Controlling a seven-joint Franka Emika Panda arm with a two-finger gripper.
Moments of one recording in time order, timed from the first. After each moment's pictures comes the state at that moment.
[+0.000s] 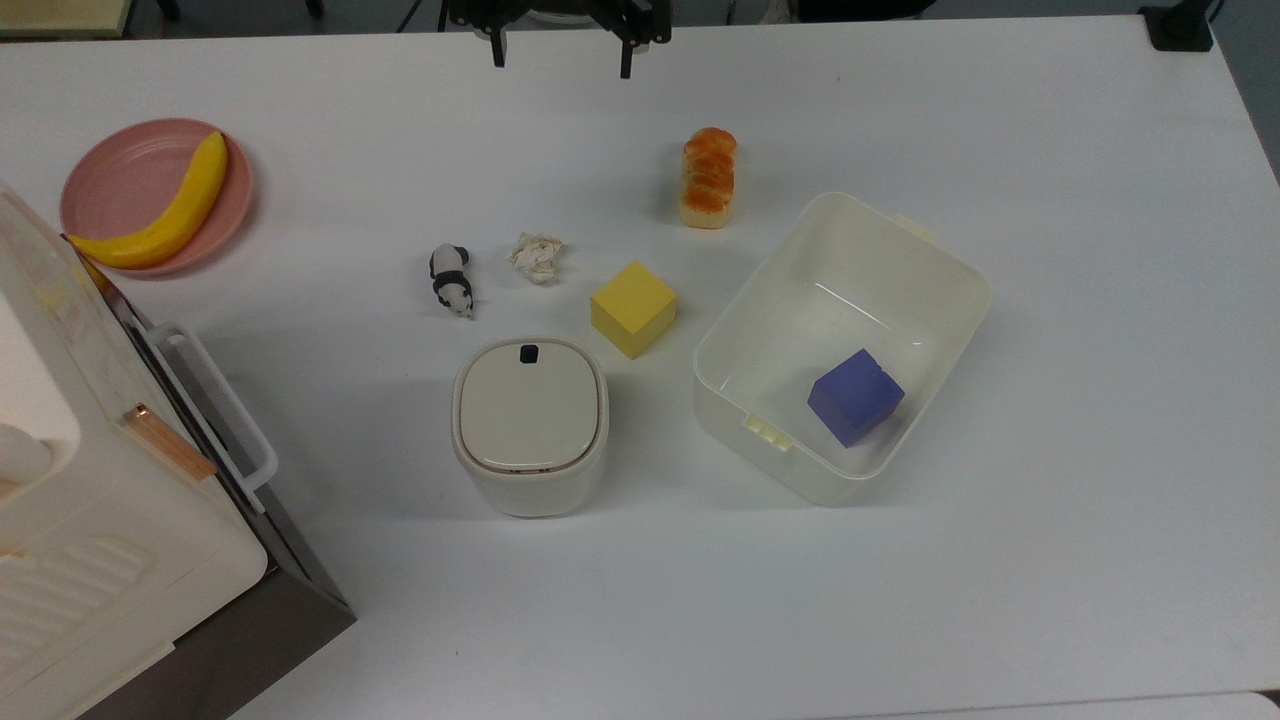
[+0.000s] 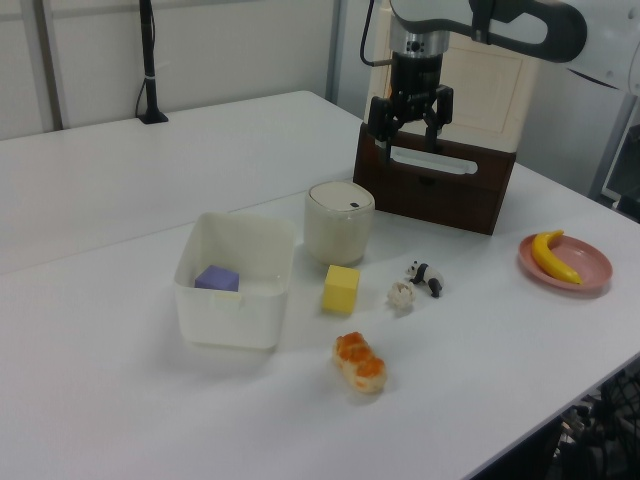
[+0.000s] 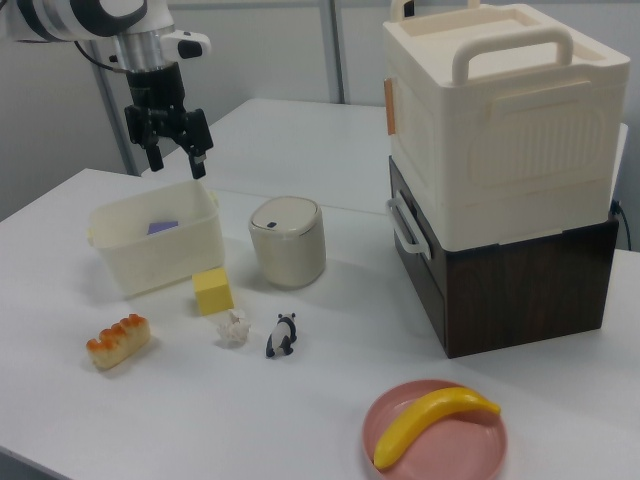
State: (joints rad) arm 0.19 0.16 -0.11 -1.39 -0.04 1.47 0.12
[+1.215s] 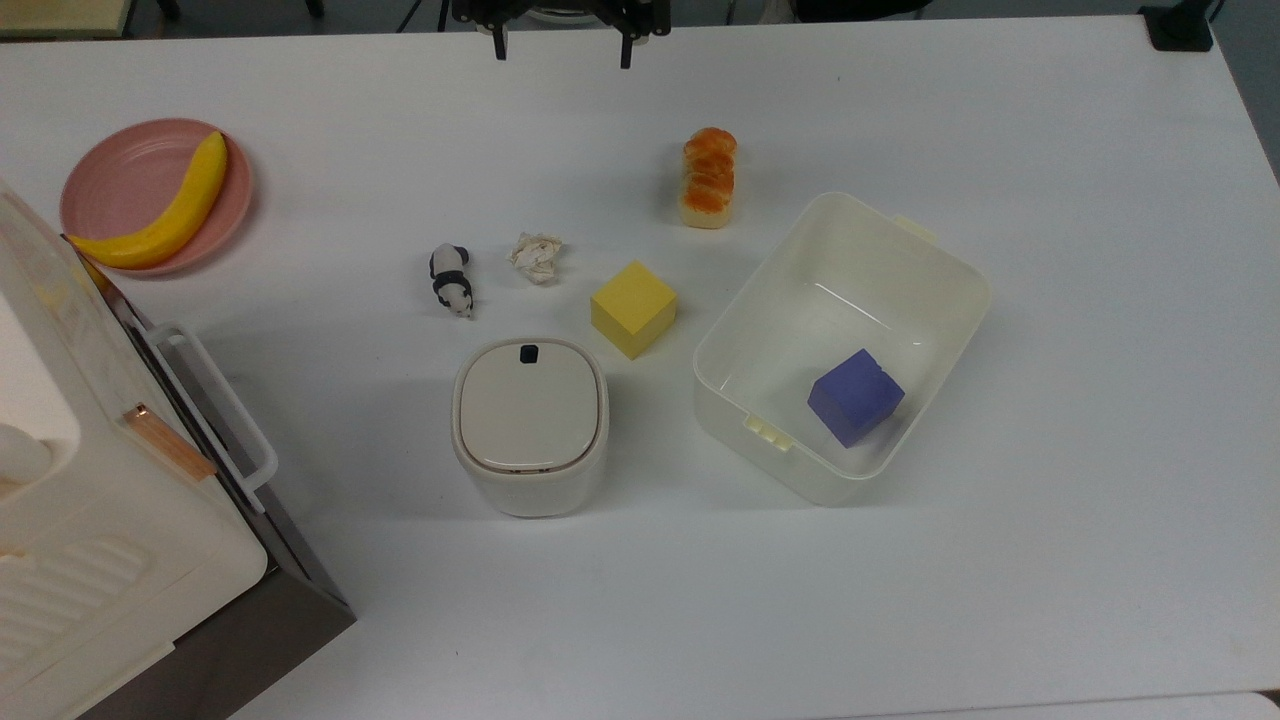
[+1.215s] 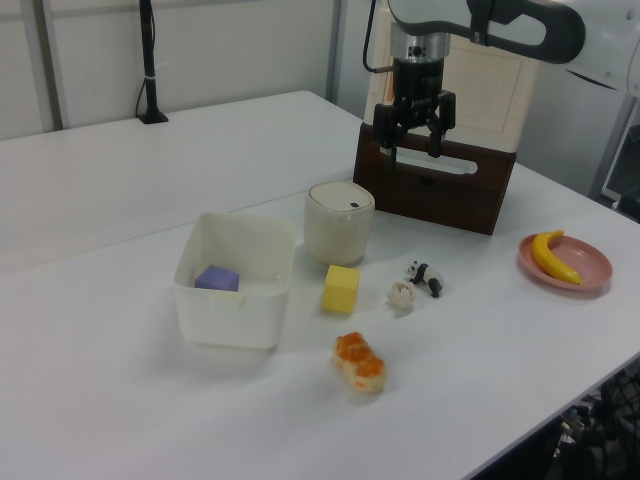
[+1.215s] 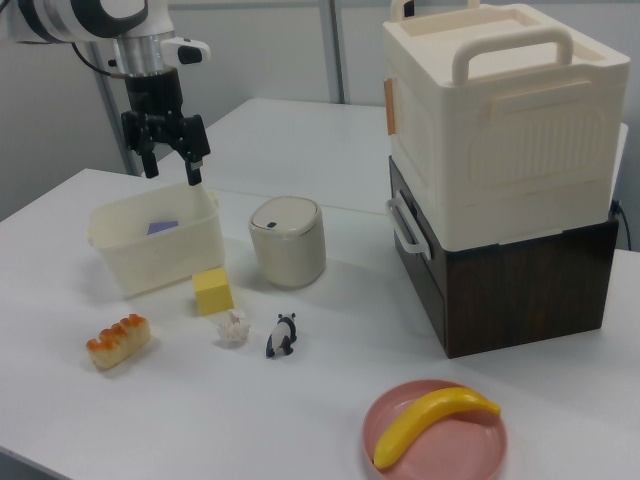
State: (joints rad) arm 0.19 0.16 -0.11 -1.39 -0.03 1.42 0.10
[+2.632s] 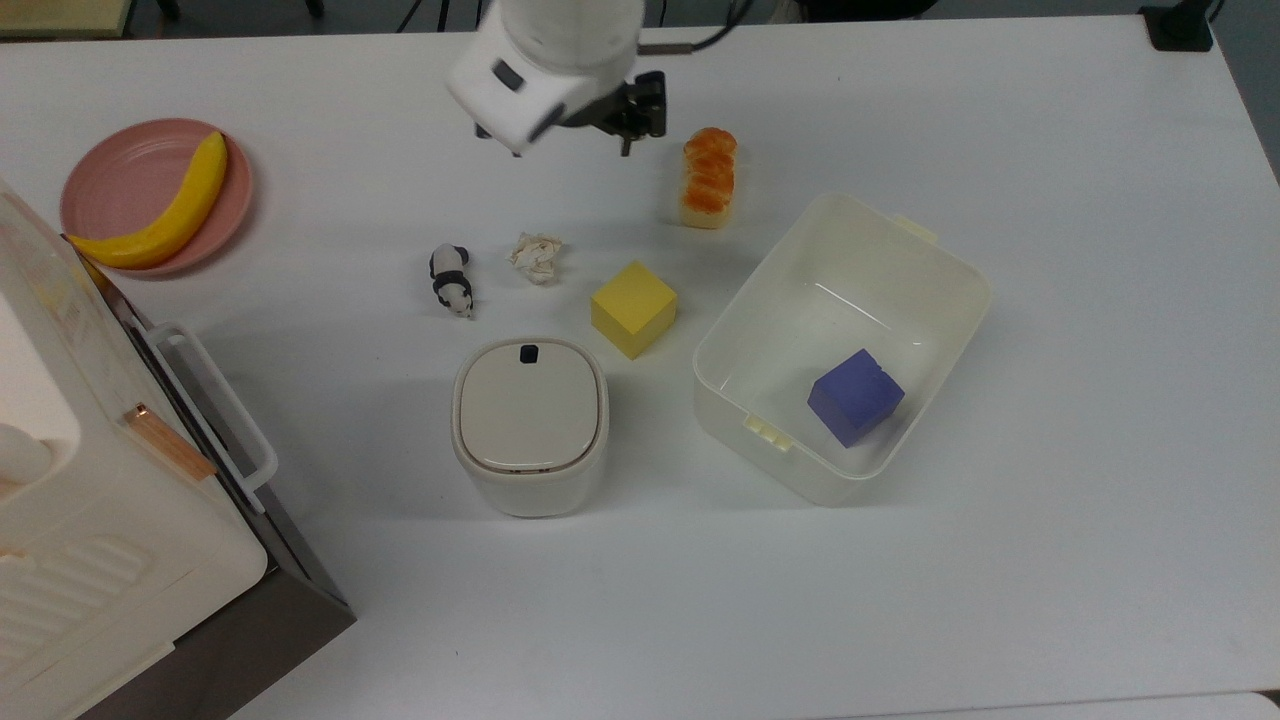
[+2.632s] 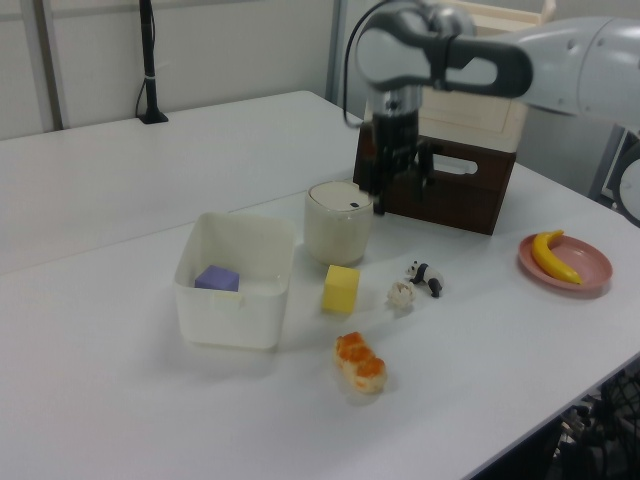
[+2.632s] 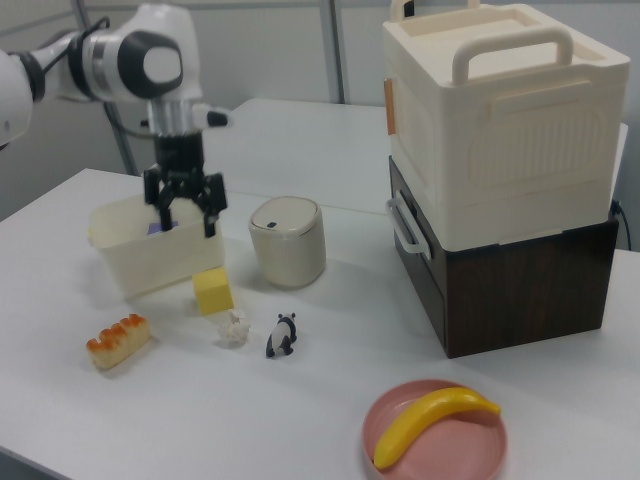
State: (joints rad) arm 0.20 0.28 -0.11 -1.47 -0.03 1.49 0.02
